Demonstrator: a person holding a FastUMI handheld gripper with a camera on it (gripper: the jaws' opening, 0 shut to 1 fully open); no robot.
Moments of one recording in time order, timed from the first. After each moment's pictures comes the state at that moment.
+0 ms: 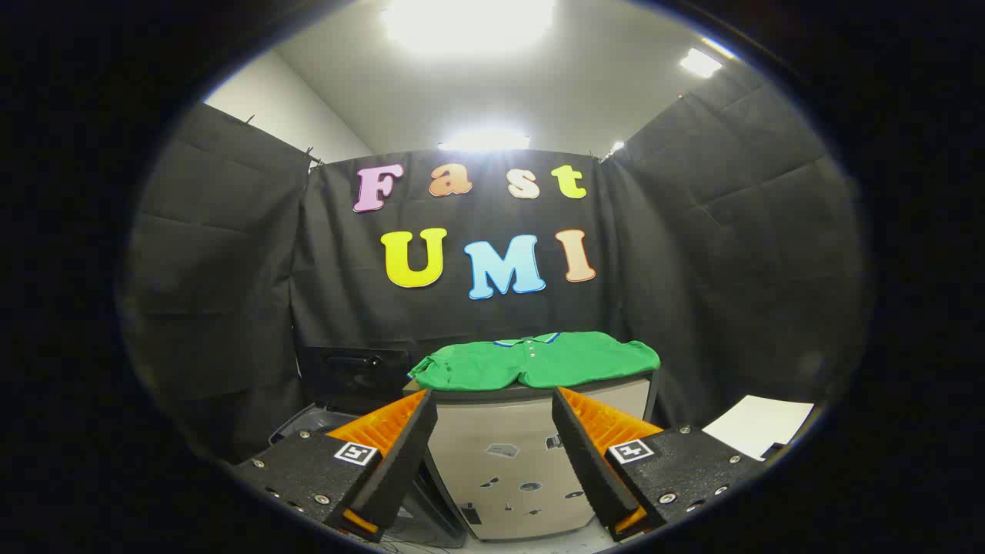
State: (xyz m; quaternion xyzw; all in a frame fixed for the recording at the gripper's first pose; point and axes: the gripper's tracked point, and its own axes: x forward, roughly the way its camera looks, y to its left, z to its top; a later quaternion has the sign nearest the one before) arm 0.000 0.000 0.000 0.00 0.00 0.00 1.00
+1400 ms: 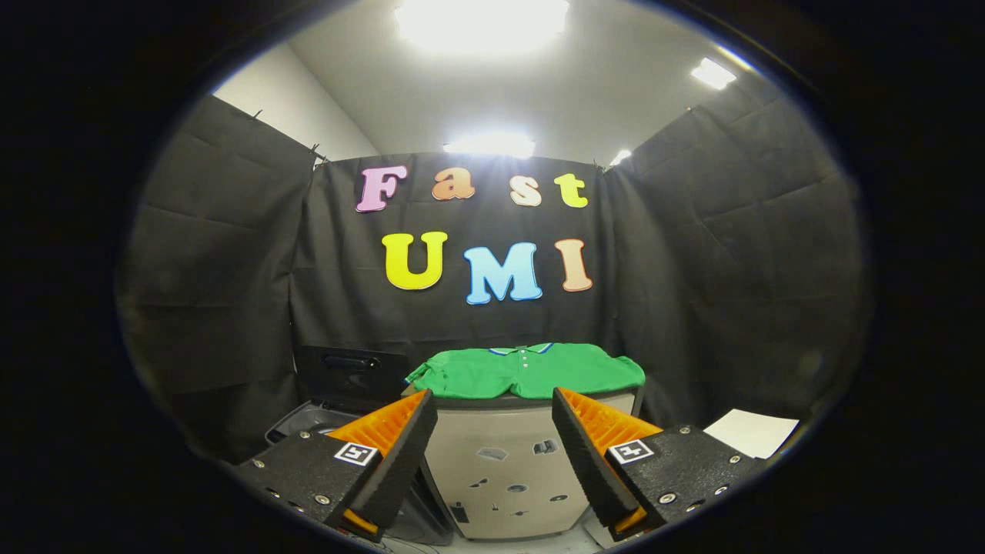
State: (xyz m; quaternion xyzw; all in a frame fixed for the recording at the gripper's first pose) arm -0.007 -0.007 0.031 -0.03 0.00 0.00 1.00
